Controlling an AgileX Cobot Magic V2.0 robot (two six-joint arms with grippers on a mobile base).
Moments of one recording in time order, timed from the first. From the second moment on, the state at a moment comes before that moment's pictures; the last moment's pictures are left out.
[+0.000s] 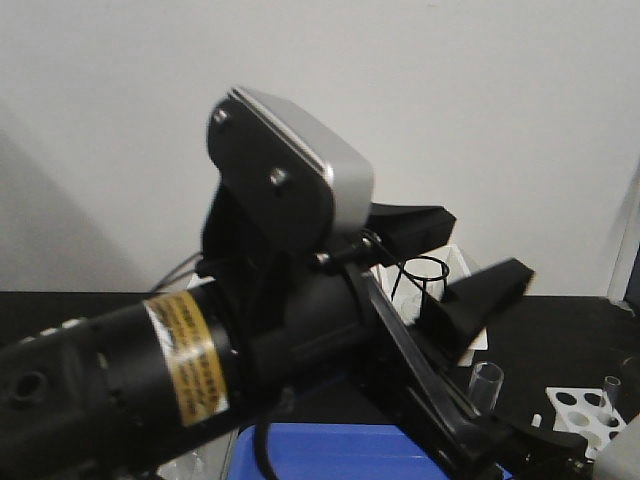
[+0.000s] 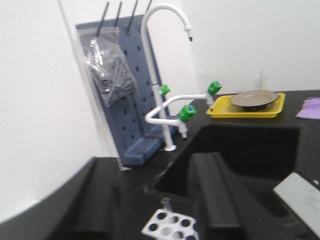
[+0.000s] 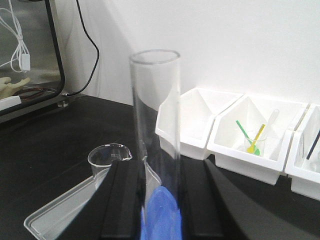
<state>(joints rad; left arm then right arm) -0.98 1.32 -1.22 0.38 -0.04 -0.21 0.60 0.93 -0.38 -0.06 -0.43 0.12</state>
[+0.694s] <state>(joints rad) -0.94 1.28 -1.22 0.37 0.27 -0.19 0.13 0.93 -0.38 0.33 -0.44 -0.35</state>
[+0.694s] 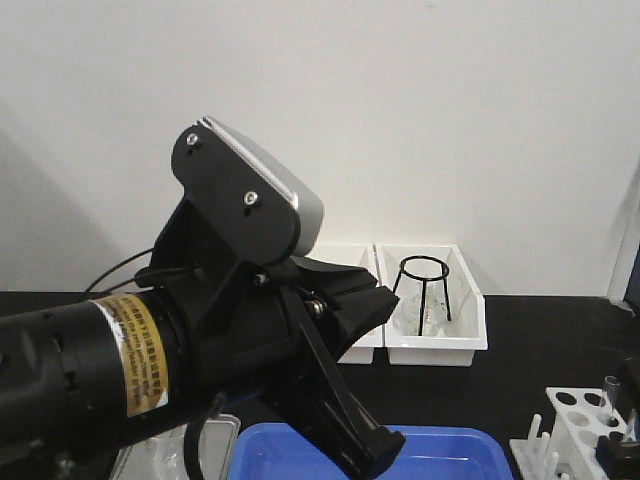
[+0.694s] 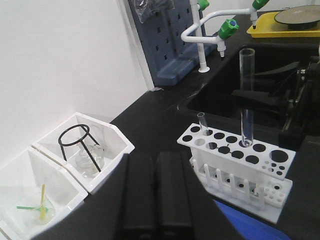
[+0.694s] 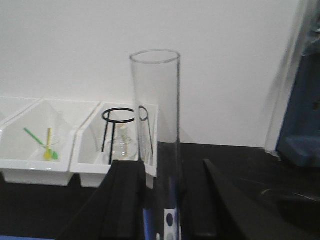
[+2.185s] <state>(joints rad) -0.94 1.28 -1.11 0.37 0.23 -0.22 0.05 1.36 -0.31 0.19 -0.97 -0.12</state>
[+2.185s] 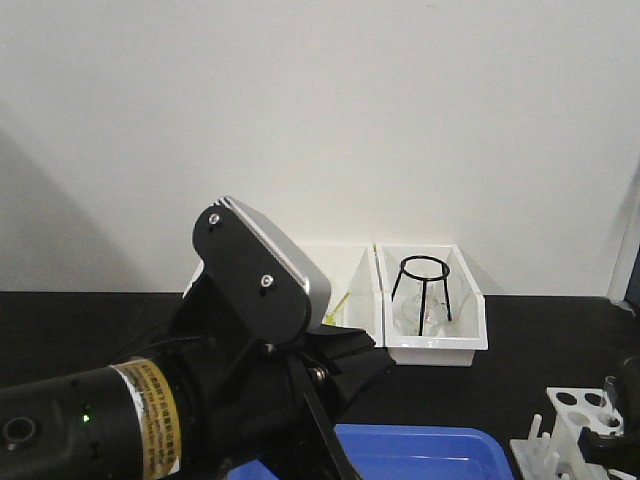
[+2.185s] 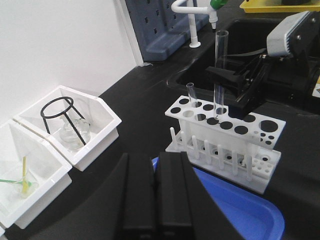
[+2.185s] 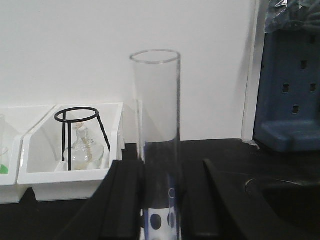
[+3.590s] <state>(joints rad) -0.94 1.28 -1.11 0.37 0.23 -0.22 0.05 1.70 -0.35 0.19 -1.07 -0.02</state>
